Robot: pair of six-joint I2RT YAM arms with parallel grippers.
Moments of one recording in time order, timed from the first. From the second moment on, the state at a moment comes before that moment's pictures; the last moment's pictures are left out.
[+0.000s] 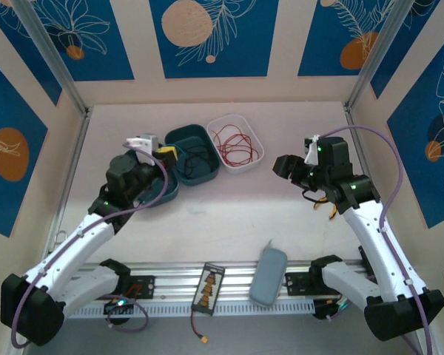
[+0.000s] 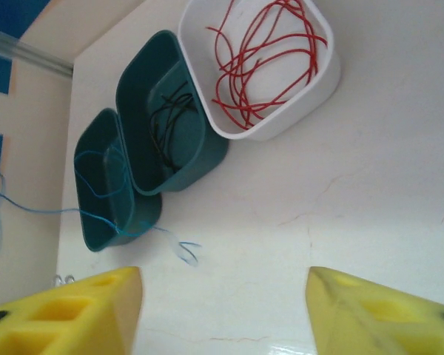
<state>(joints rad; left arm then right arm) -0.43 0.95 0.72 0.11 0.13 -0.34 0.25 0.96 1.06 -0.81 -0.32 0.65</state>
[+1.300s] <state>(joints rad) -0.04 1.08 1.22 -0.20 0.28 -0.33 0.27 0.92 1.01 -0.89 -0.12 0.64</state>
